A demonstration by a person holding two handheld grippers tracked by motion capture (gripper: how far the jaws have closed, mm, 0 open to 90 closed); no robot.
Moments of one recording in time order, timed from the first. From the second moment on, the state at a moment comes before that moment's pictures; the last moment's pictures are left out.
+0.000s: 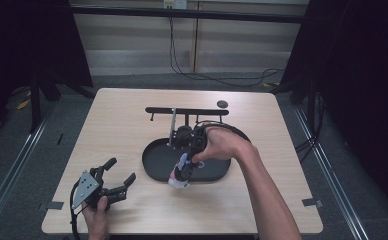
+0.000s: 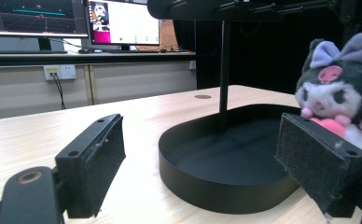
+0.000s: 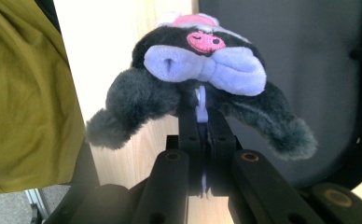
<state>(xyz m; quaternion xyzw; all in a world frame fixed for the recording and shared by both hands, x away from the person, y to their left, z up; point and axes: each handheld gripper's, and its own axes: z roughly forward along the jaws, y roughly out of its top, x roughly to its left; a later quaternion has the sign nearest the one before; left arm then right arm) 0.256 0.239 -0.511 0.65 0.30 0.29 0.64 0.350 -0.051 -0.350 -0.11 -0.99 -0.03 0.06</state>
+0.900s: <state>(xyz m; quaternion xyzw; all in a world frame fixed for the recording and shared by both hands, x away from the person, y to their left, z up) 0.256 0.240 -0.511 0.65 0.29 0.29 0.64 0.386 -0.041 -0.307 -0.09 -0.99 -0.06 0.04</state>
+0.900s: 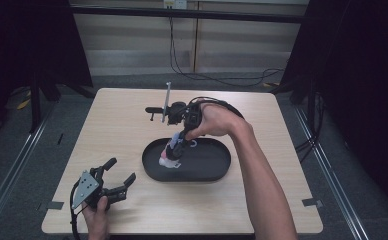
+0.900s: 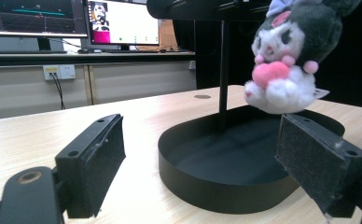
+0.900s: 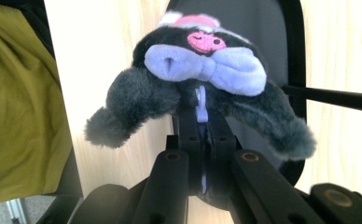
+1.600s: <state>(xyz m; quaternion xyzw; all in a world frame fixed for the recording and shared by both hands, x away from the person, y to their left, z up) 0.256 0.239 -0.511 0.65 0.30 0.29 0.64 0.427 -0.042 -0.299 -0.10 -0.99 -0.02 0.02</state>
